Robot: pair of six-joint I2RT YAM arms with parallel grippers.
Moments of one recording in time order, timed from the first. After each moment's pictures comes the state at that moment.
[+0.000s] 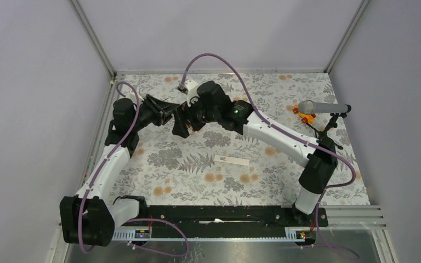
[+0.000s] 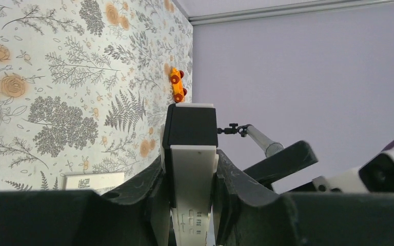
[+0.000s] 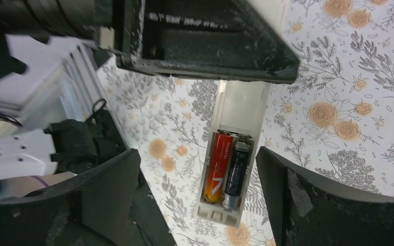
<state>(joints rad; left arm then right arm) -0.08 1.11 0.77 0.12 0.62 -1.22 0.90 1.74 1.67 -0.43 -0.28 0.30</state>
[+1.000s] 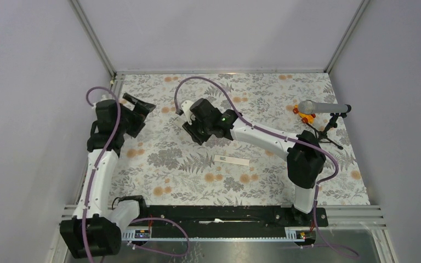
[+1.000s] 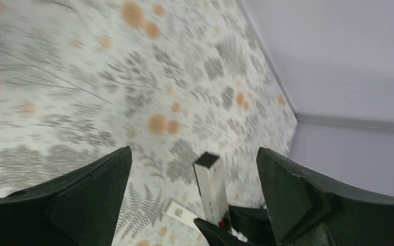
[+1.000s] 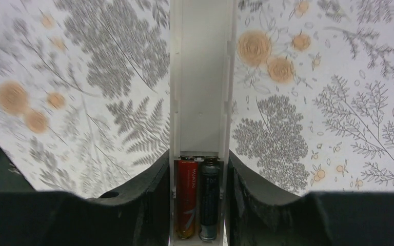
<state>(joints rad) 0.03 1.01 0.92 -0.41 0.26 -0.96 0.94 1.87 1.60 -0.54 -0.03 0.01</state>
